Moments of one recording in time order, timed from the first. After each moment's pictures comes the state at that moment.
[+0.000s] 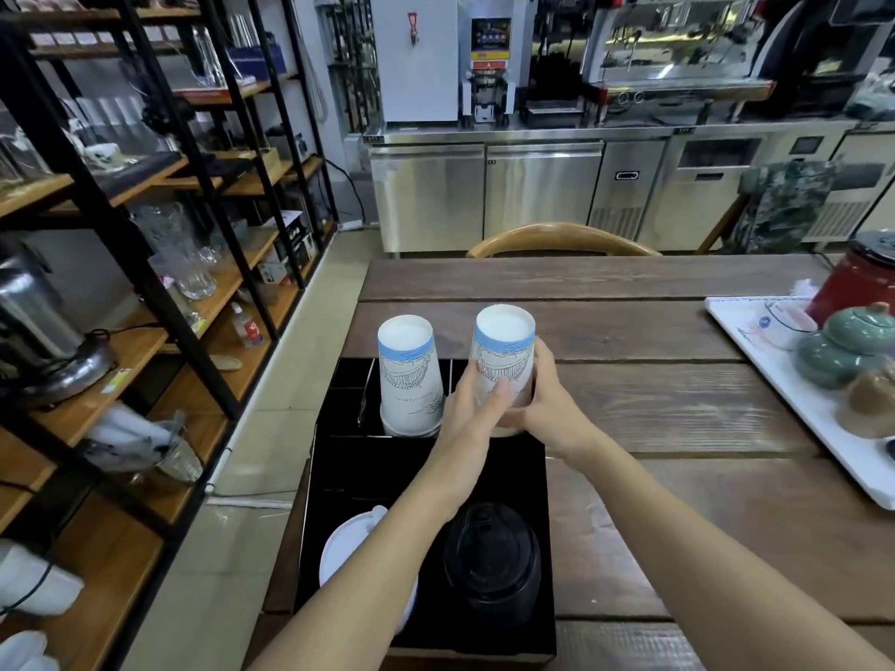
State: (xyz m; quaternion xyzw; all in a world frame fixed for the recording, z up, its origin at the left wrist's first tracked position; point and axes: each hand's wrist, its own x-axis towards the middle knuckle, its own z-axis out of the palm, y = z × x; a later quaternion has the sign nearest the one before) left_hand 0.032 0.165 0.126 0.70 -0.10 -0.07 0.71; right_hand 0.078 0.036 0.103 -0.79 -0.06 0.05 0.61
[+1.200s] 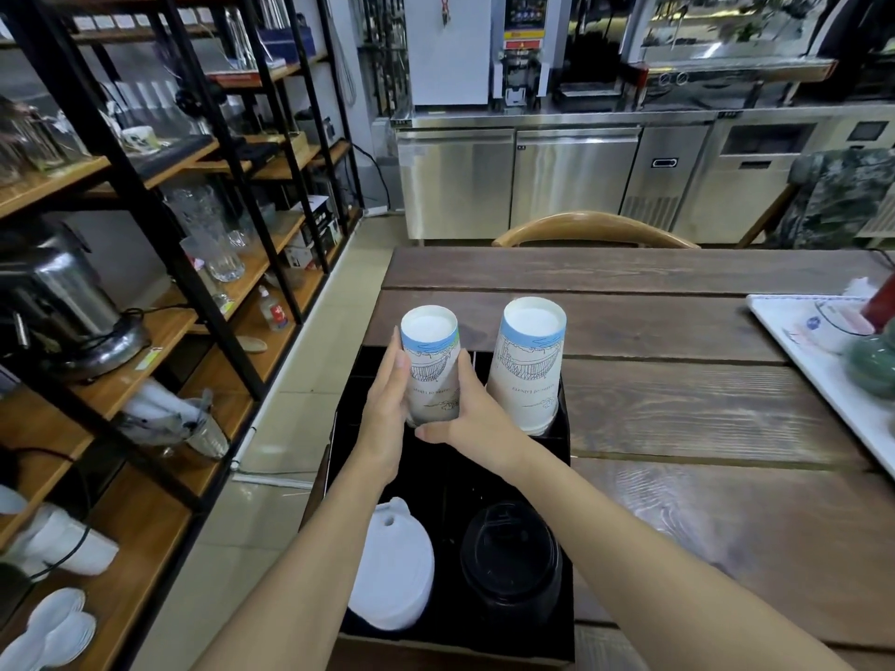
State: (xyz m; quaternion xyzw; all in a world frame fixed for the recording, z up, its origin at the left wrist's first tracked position) left_hand 0.070 0.243 0.097 0.64 -0.03 0.05 0.77; right_hand 0.068 0.123 0.109 -0.75 -0.15 0.13 0.63
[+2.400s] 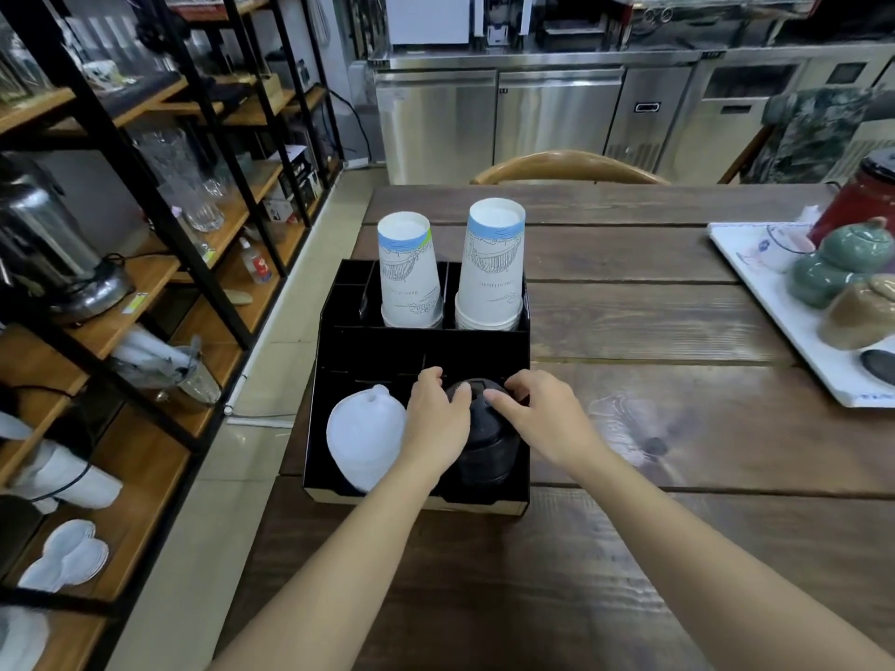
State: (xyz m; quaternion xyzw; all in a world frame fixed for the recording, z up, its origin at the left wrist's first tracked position) left_hand -0.043 0.172 0.060 0.83 0.13 -0.05 0.54; right_hand -0.041 0.035 0.071 -0.93 -0.02 0.03 0.37
